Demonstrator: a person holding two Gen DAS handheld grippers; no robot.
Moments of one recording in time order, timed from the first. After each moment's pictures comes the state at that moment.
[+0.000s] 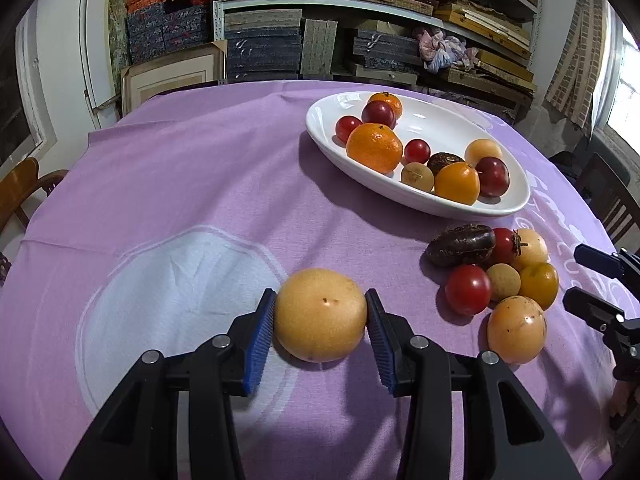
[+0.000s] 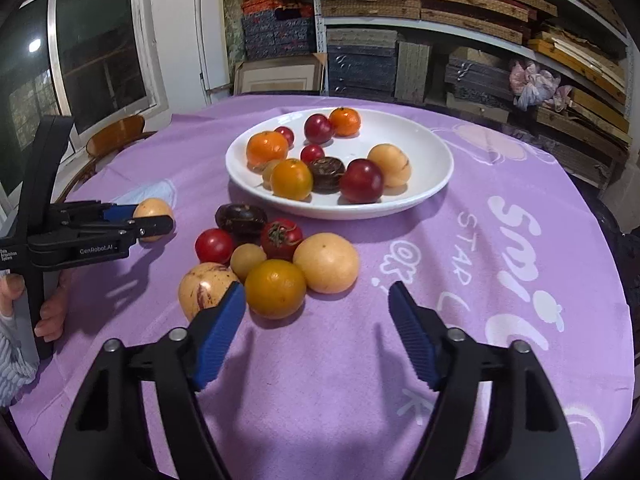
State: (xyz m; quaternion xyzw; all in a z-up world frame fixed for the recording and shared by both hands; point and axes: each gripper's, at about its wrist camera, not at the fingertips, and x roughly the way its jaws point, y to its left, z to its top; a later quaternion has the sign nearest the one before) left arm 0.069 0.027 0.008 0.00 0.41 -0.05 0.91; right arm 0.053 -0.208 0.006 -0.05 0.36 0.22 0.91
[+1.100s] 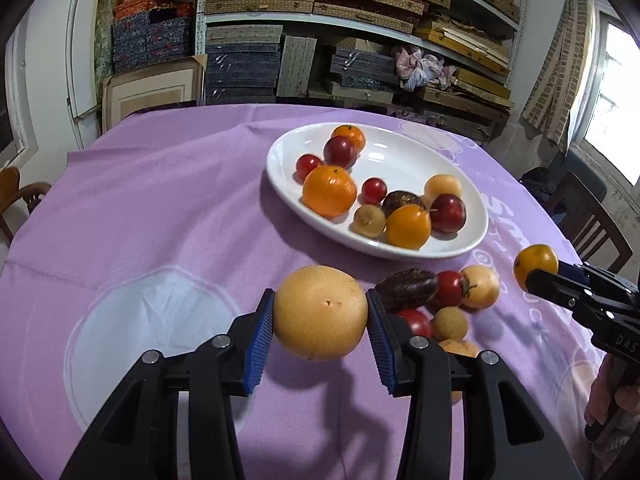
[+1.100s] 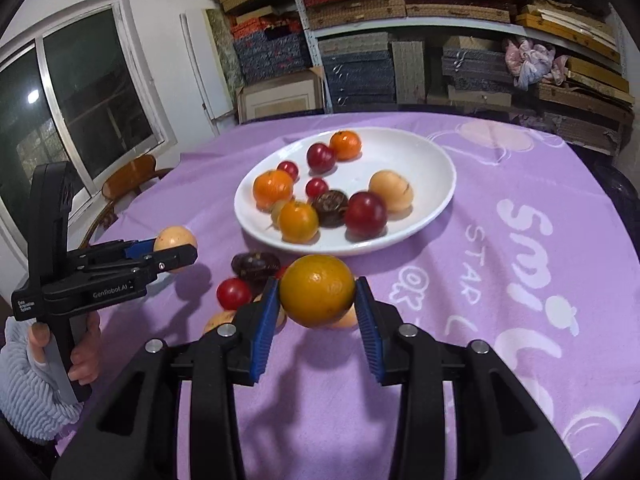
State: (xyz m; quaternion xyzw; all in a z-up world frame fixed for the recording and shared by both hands) left arm 0.080 0.006 0.042 -0.02 0.38 -0.09 0.92; right arm 0.071 -0.227 0.035 0.03 0.34 0.23 0.91
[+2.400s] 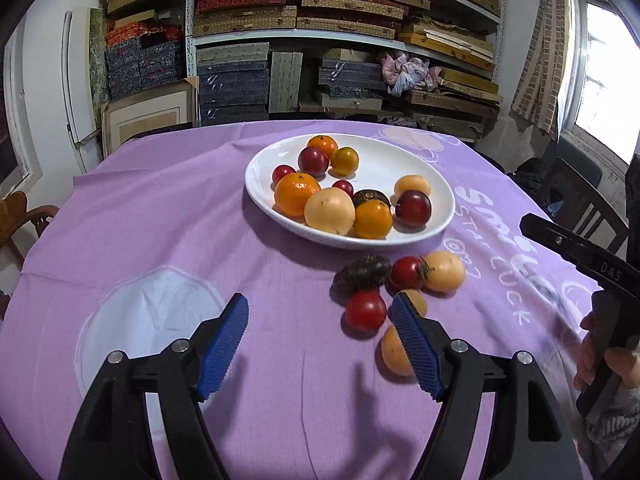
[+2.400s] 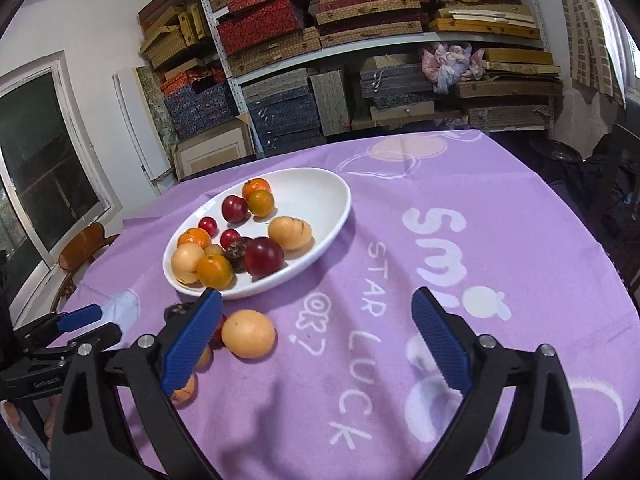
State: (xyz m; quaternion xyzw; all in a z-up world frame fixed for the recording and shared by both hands) left arm 0.034 -0.019 0.046 0.01 0.36 -0.09 0.93; right arm 0.061 -0.285 0.028 0.11 0.30 0.11 0.94
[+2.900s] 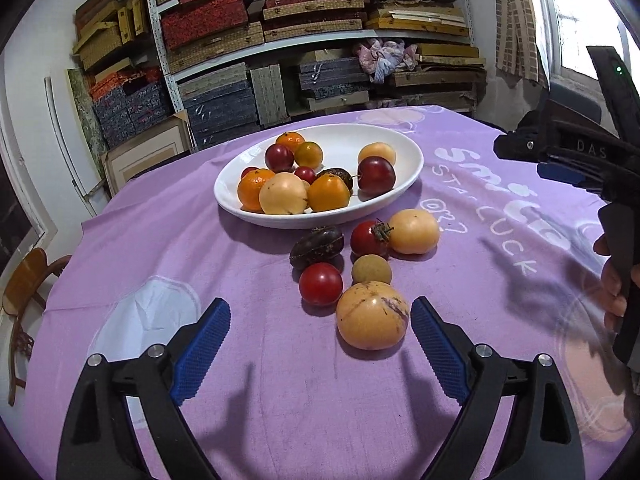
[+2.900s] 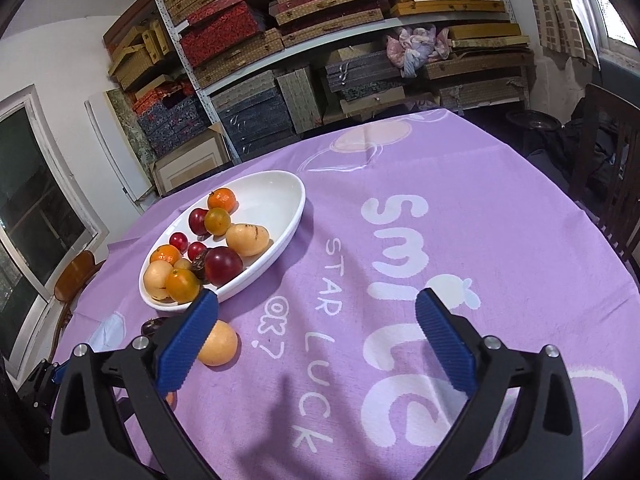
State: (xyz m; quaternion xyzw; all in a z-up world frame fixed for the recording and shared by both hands) left arm 0.022 -0.080 0.021 0.12 0.34 -0.07 0.93; right arm 0.073 -0.319 0.020 0.16 0.31 0.08 0.93
